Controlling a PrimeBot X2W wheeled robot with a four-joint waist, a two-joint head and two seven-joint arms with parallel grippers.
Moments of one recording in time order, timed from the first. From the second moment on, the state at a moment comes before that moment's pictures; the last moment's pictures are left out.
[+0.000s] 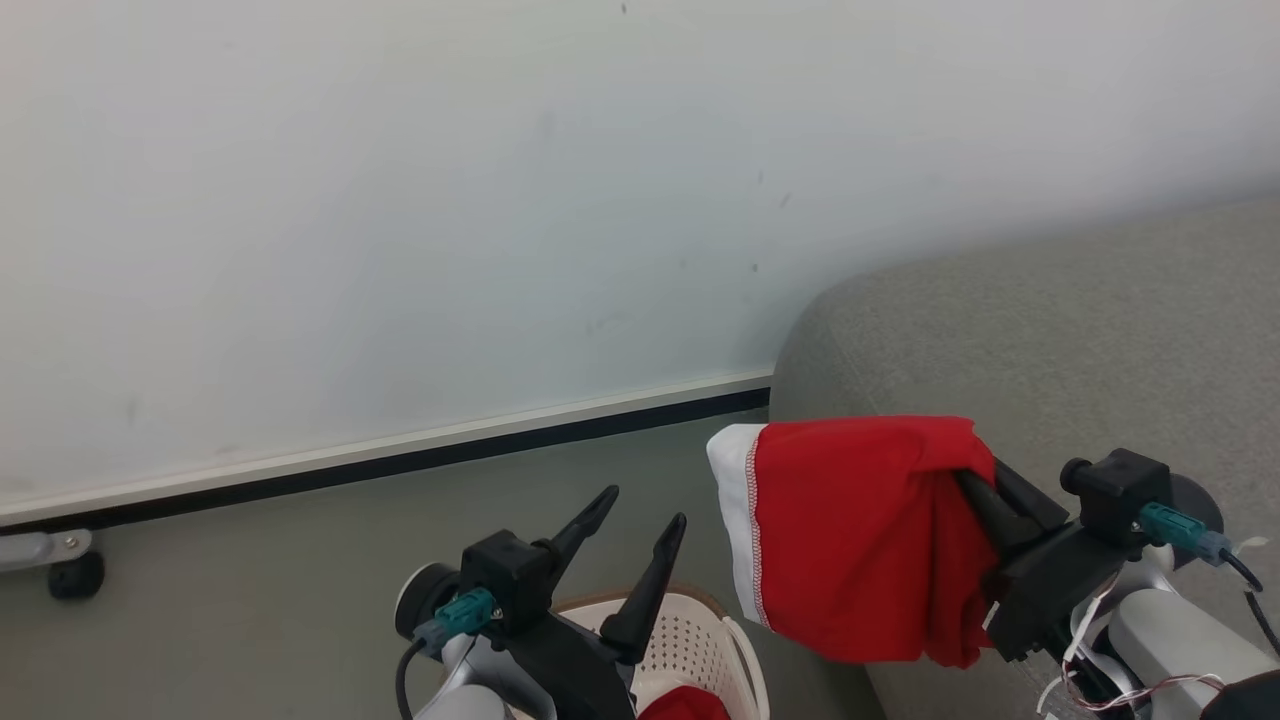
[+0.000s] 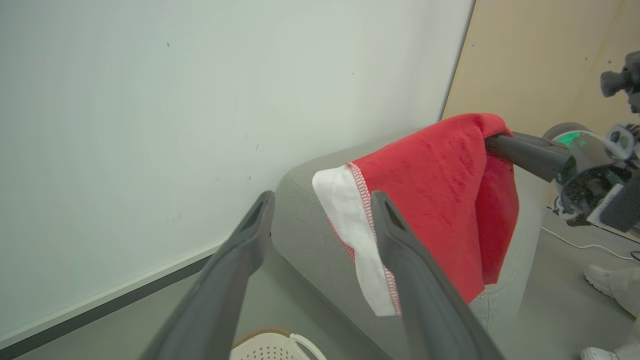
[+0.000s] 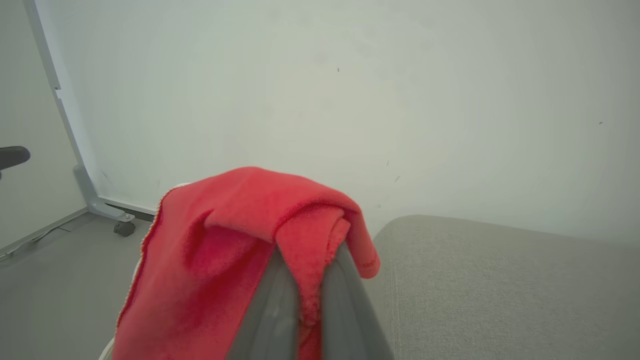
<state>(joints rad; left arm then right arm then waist) -0.36 0.14 -0.72 0.37 -0.62 -0.03 -0.20 -0.47 -0.49 0.76 0.41 0.63 0.07 -0.26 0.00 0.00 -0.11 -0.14</state>
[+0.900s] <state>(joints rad) -0.29 0.12 -0.78 0.31 -0.56 0.00 -0.22 -0.41 -0.61 0.68 0.22 0.61 -0.01 -0.26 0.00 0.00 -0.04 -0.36</state>
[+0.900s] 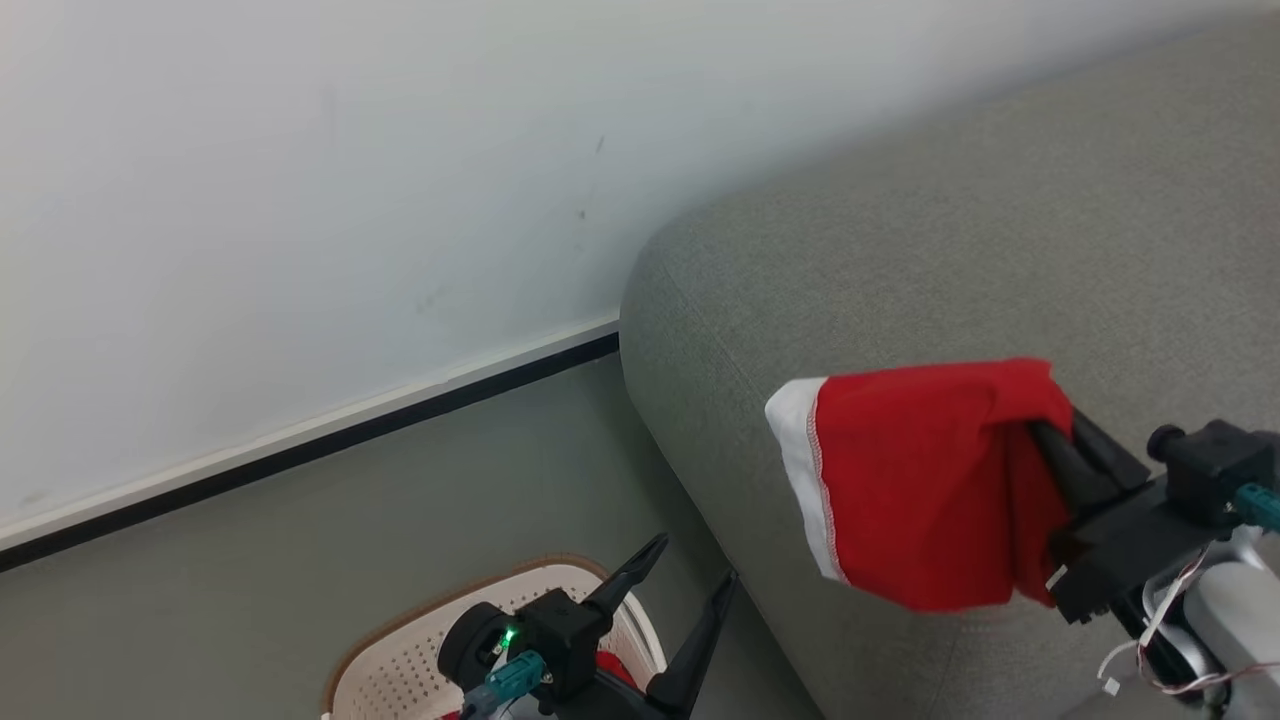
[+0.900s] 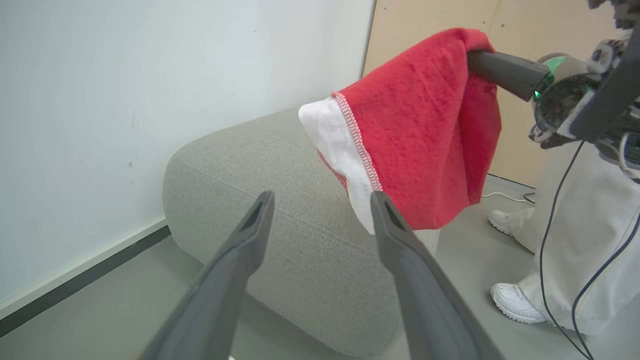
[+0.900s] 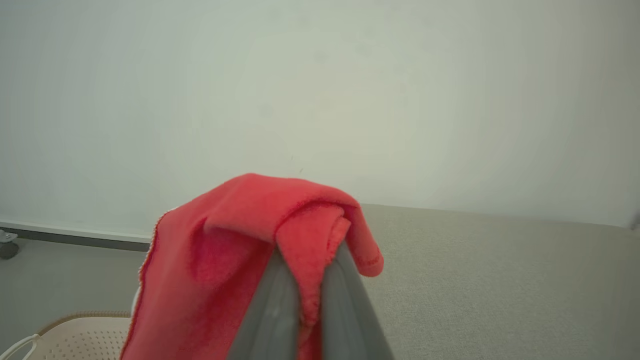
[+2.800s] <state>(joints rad) -0.61 0.29 -0.72 -0.08 -0.35 0.07 -0.06 -1.26 -0.57 0.44 0.91 0.66 -0.01 -0.21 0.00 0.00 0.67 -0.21</state>
